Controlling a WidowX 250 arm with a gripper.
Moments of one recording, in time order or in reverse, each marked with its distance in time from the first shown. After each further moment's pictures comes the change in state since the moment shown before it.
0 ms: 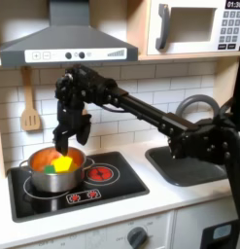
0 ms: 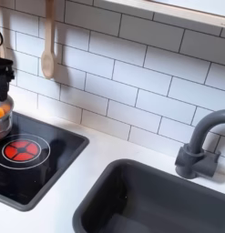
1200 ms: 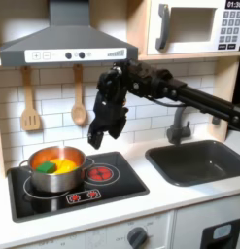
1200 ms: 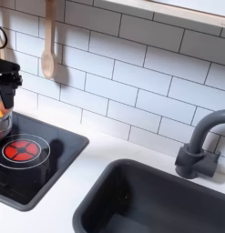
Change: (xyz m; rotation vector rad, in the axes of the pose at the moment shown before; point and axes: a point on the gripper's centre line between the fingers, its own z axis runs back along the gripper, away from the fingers) arm -0.067 -0.021 0.053 -0.011 -0.166 -0.034
